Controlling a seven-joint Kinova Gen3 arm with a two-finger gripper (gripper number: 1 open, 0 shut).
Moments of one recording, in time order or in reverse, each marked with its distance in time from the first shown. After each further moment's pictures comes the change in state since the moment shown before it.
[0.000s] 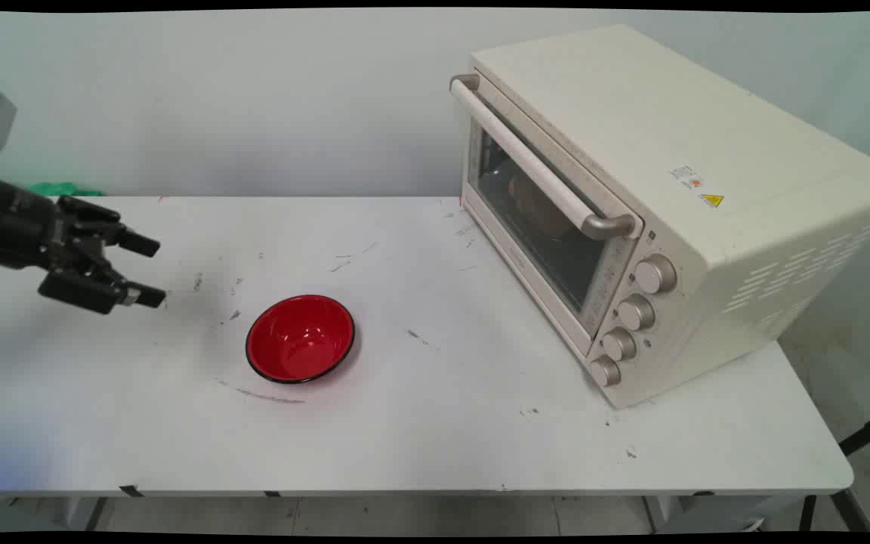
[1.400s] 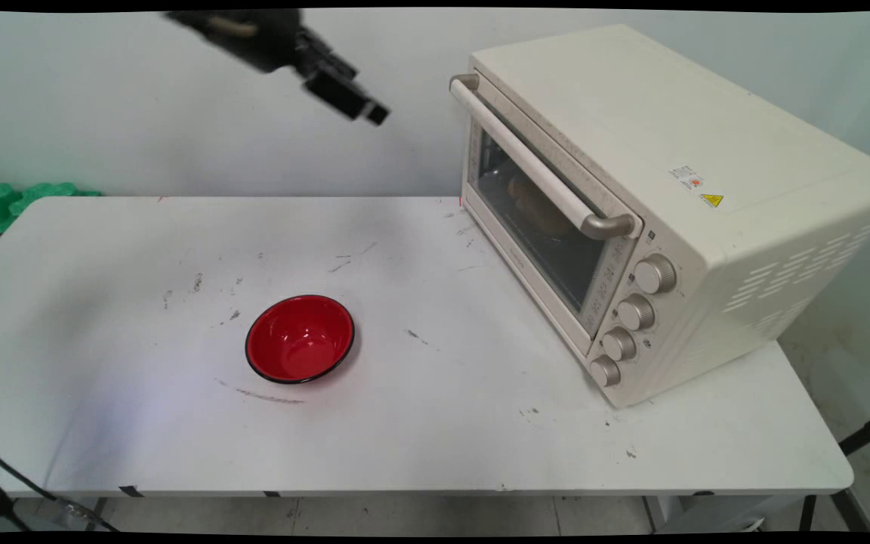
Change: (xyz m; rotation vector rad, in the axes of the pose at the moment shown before) arm 0.287 0.007 0.076 0.101 0.092 0.081
